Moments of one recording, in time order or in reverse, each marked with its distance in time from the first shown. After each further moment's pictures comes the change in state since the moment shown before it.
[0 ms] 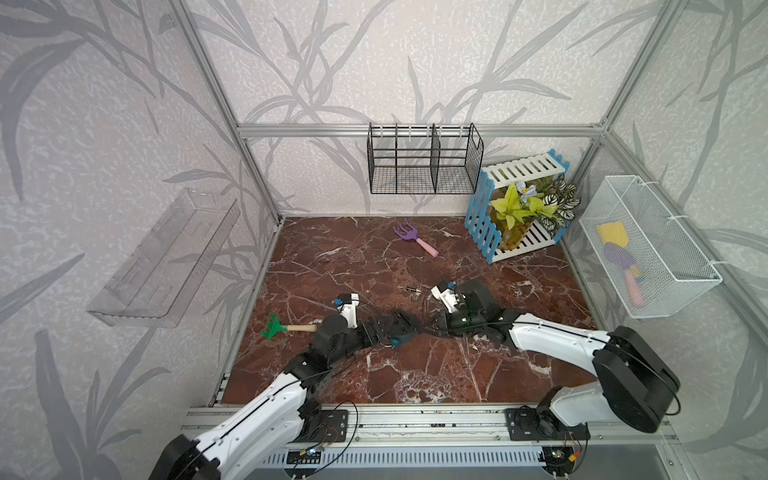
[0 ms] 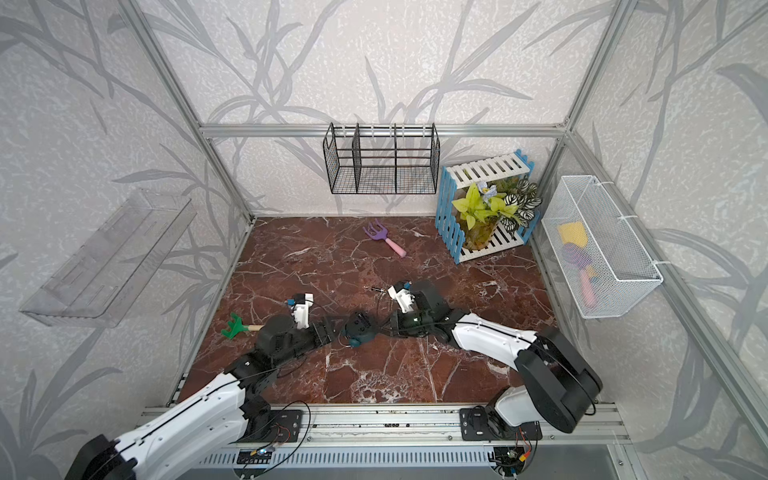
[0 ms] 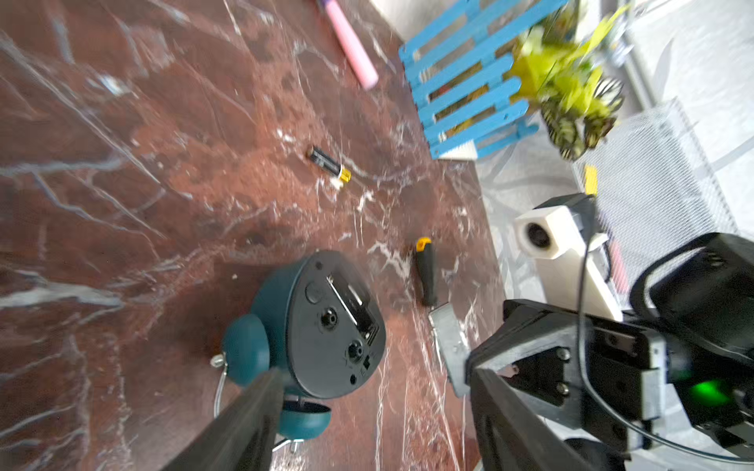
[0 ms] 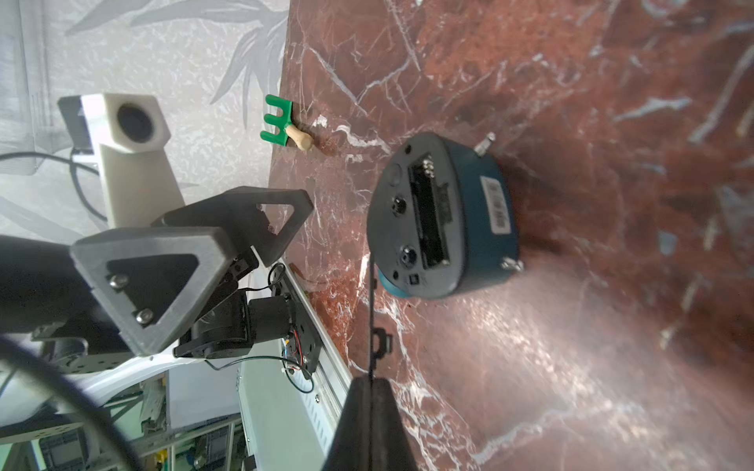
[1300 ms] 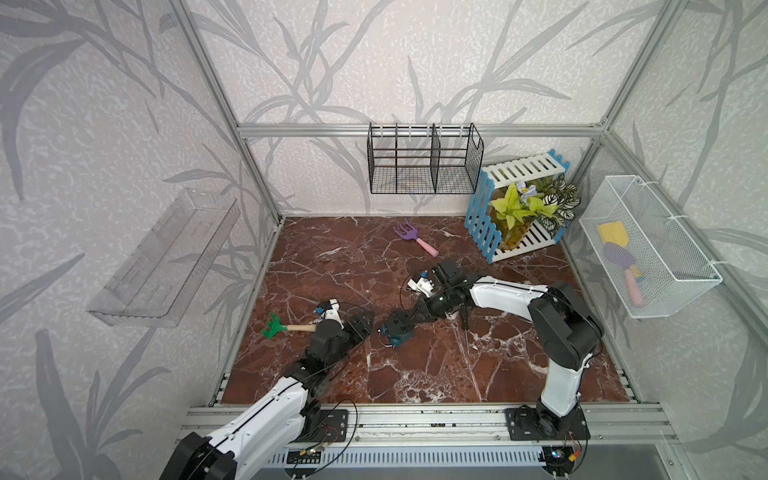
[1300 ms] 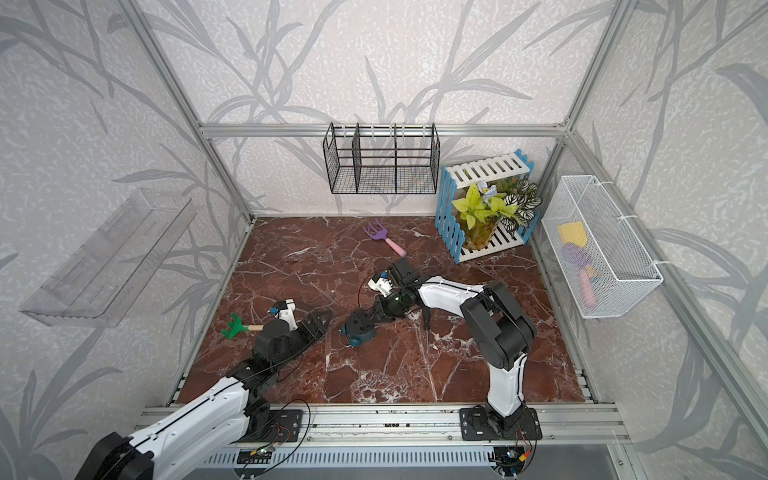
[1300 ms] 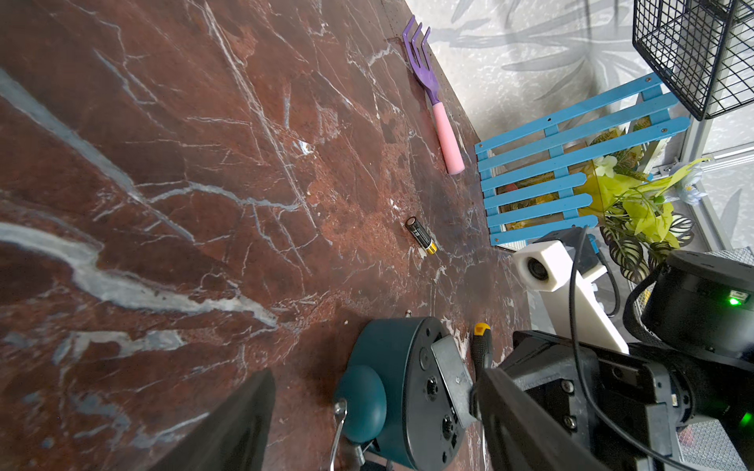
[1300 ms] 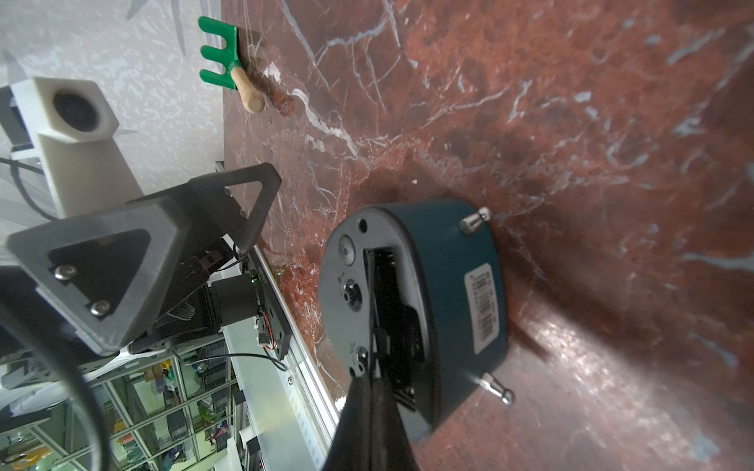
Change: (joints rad) left arm 0.101 0.090 -0.090 0.119 -0.134 -0.113; right arm -0.043 0.405 0.411 -0.344 -0.139 -0.267
